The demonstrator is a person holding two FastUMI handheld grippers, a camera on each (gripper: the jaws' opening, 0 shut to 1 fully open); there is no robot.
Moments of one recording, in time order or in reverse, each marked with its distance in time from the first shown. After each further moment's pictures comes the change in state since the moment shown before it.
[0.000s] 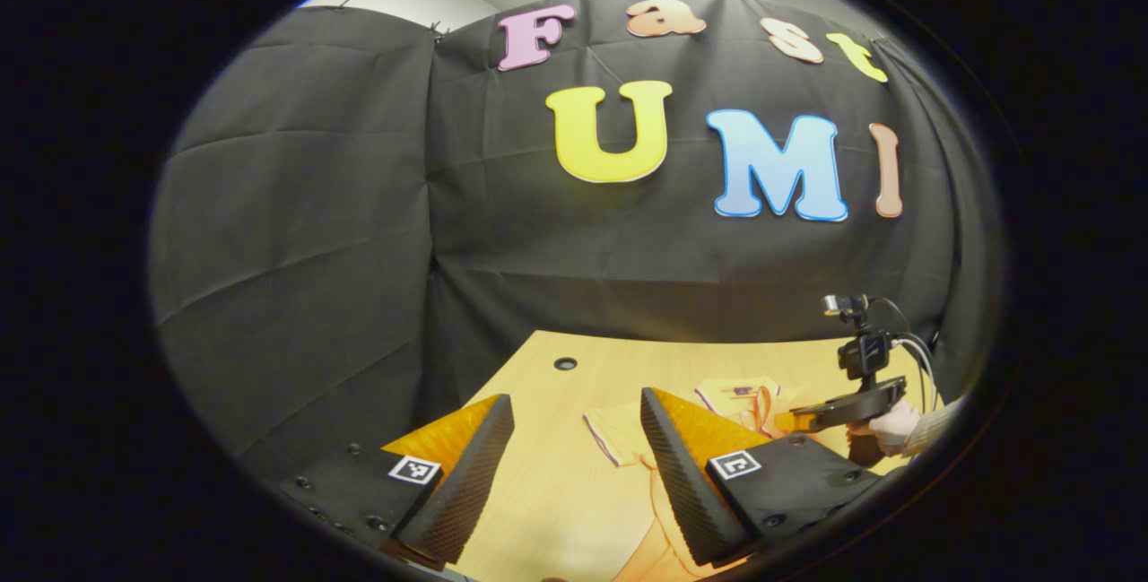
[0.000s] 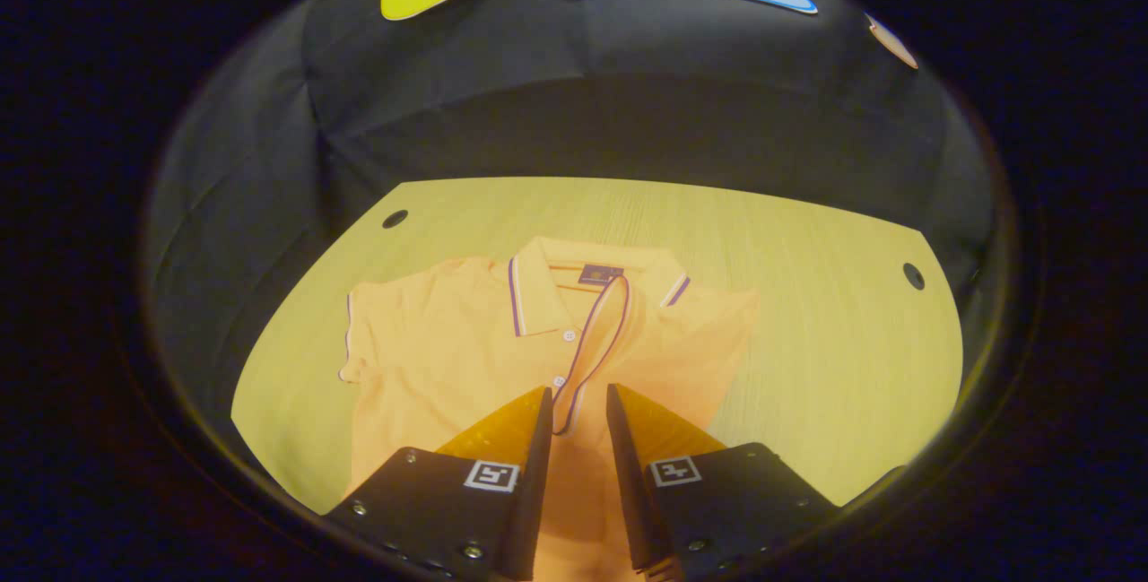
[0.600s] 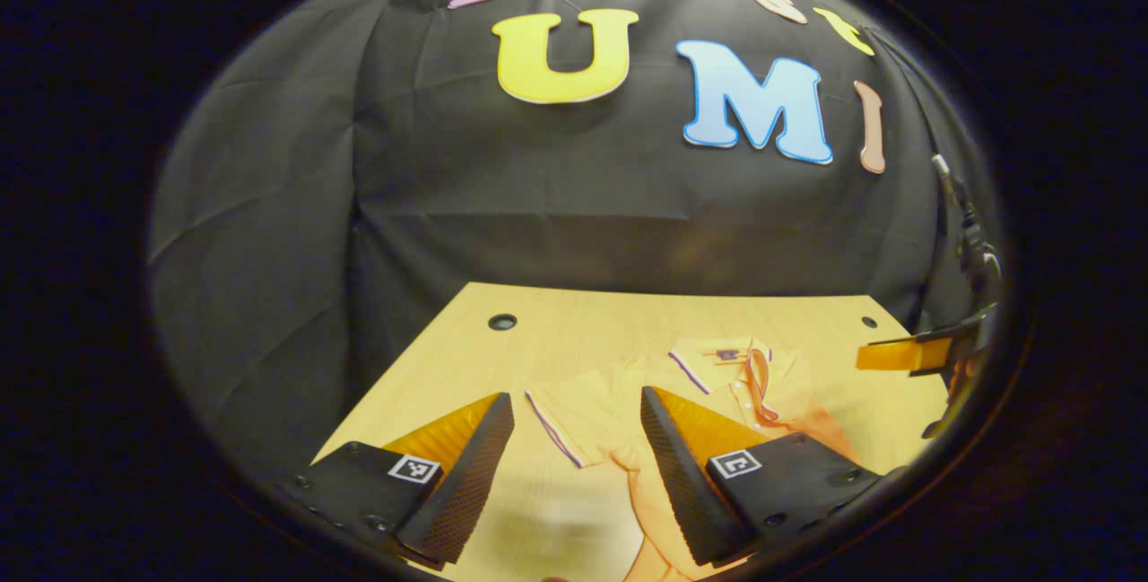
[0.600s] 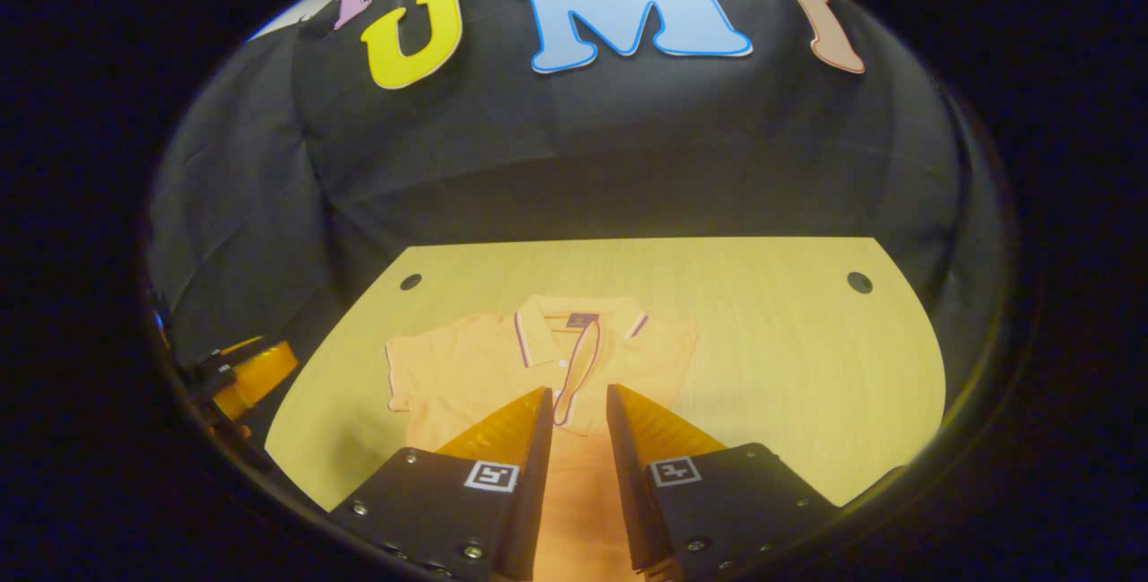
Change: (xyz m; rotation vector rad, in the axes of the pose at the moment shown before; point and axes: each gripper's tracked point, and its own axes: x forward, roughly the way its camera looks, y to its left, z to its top) left arm 0.160 -0.053 -0.115 -0.003 0.185 -0.178; right arm -0.114 -0.006 0.027 0.117 -0.177 -0.031
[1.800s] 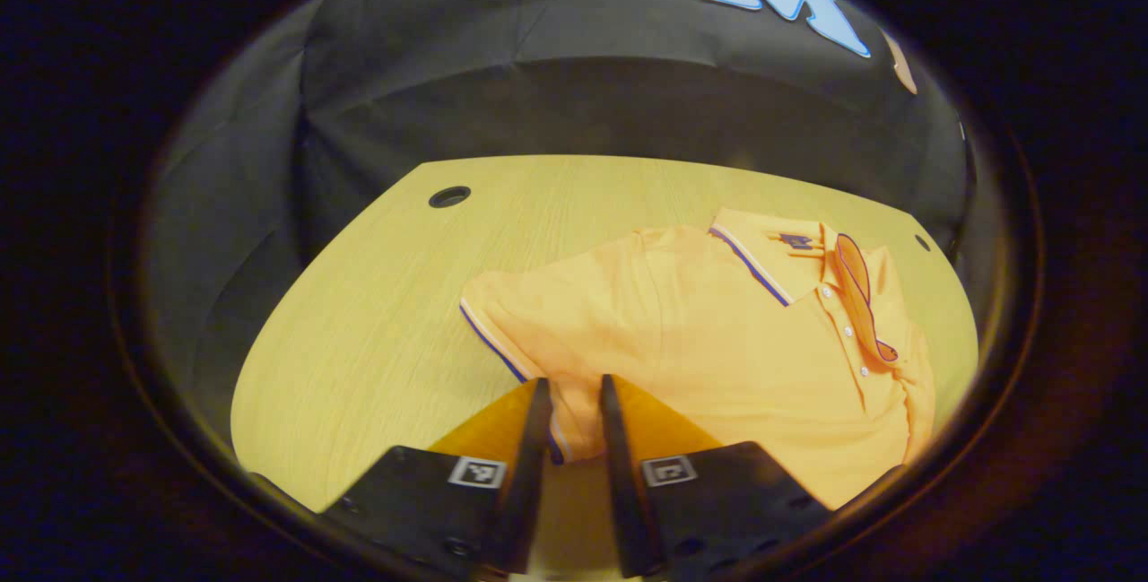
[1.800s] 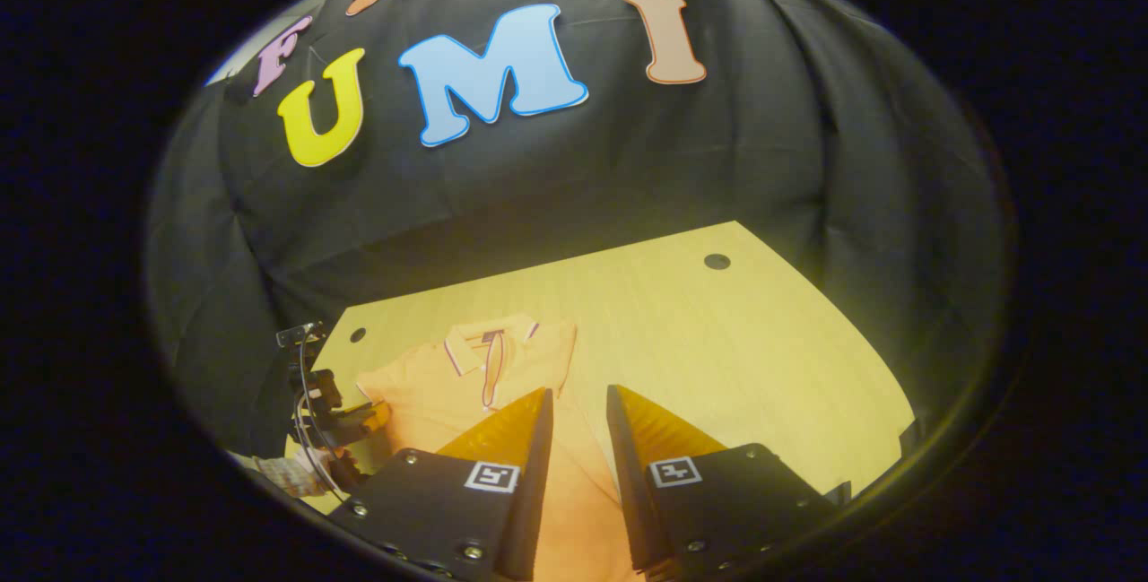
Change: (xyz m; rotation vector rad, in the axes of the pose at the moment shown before) left arm 0.141 -0.010 -0.136 0.021 0.290 0.056; right arm -0.117 -0.076 -0.013 0.193 -0.092 -0.244
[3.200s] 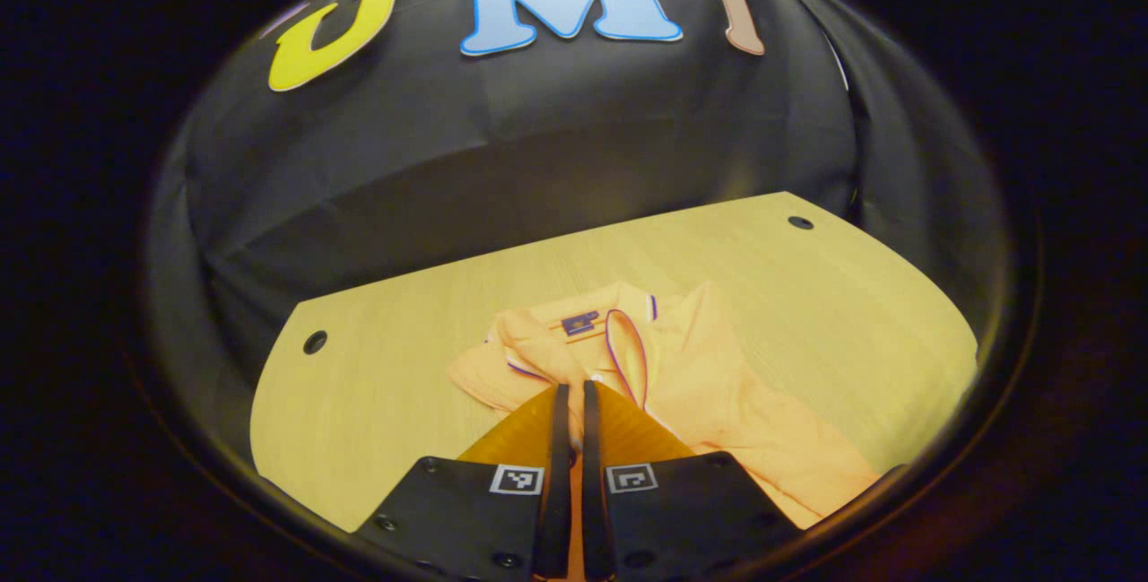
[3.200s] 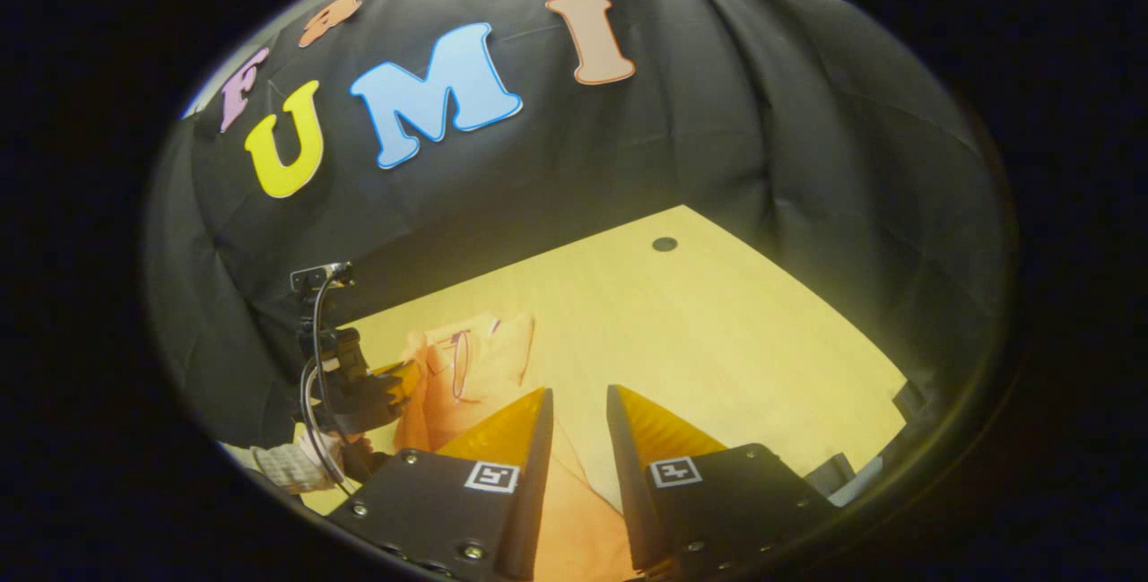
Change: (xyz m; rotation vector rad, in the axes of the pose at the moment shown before) left arm -0.053 -0.222 0.065 0.340 -0.155 -0.290; right arm -0.042 -0.061 -0.029 0.131 -0.025 -0.081
